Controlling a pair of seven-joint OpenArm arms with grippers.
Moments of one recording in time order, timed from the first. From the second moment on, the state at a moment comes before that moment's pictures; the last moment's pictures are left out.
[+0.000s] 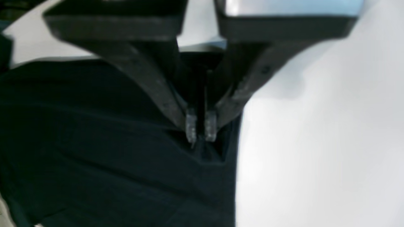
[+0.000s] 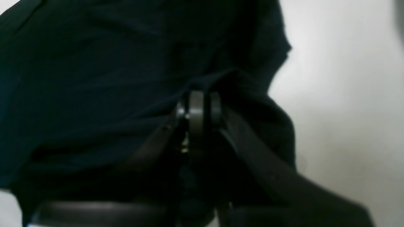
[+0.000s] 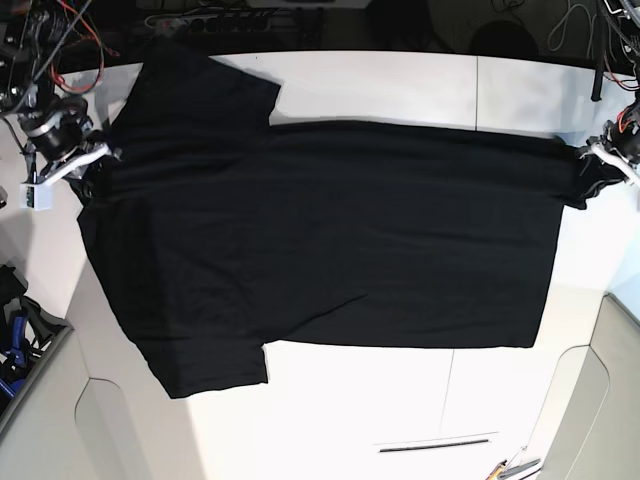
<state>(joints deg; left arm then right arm) 17.2 -28.2 -36.7 80.9 -50.7 -36.0 46.6 -18.0 15.5 25.1 92.8 33.6 20.5 -39.4</state>
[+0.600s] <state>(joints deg) 17.3 -28.2 -36.8 80.9 -51.1 -35.9 46.3 -15.9 16.0 26.5 94.5 33.1 20.7 -43.4</state>
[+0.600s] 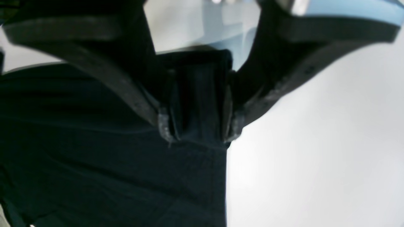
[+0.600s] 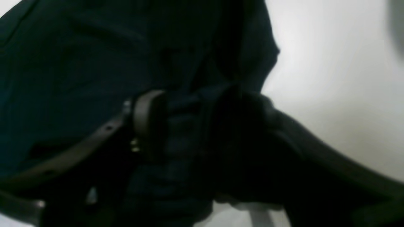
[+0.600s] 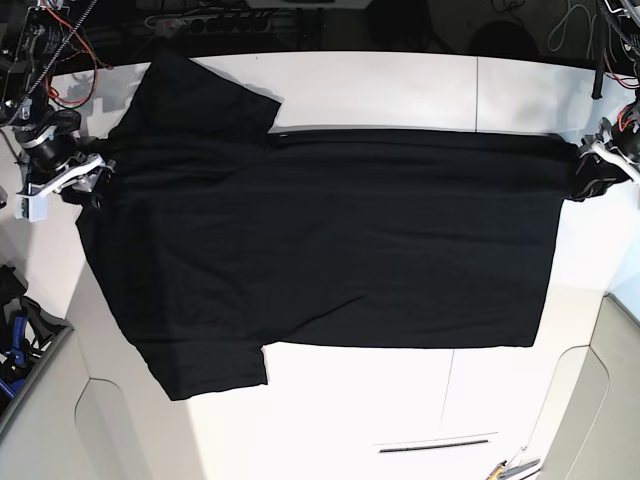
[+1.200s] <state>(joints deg) 17.3 -31.3 -44.8 80.9 -58.5 -35.9 50.5 -34.9 9.1 35.8 114.2 41.8 23.4 -50.9</state>
